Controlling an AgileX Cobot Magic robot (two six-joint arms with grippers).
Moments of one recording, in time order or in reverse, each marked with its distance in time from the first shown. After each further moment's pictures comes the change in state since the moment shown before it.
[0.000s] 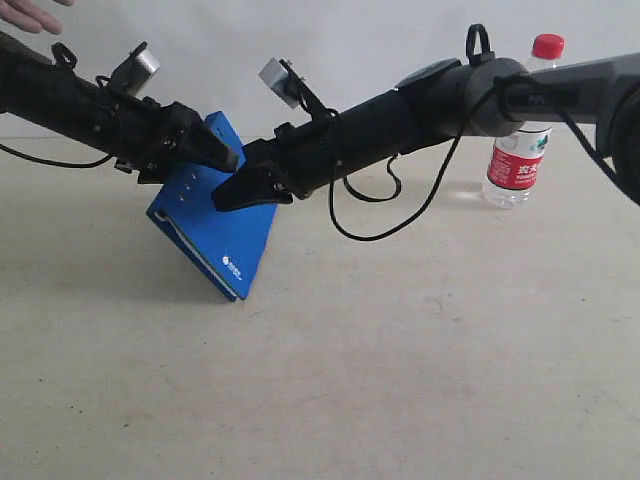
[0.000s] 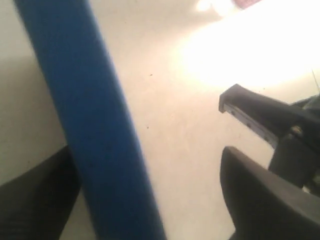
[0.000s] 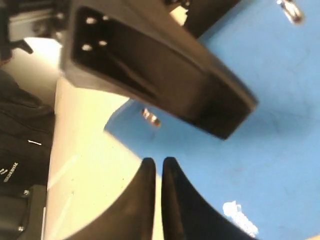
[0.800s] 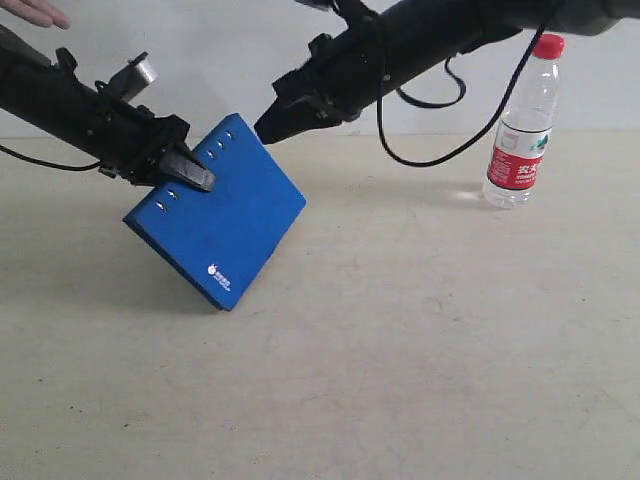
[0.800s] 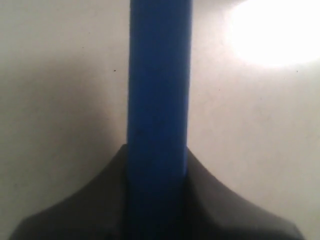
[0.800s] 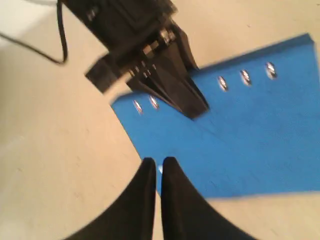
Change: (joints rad) left arm 0.000 -0.031 -0.001 0.159 -0.012 -0.093; right arm -0.042 -0.263 0.000 -0.355 -0.073 0.123
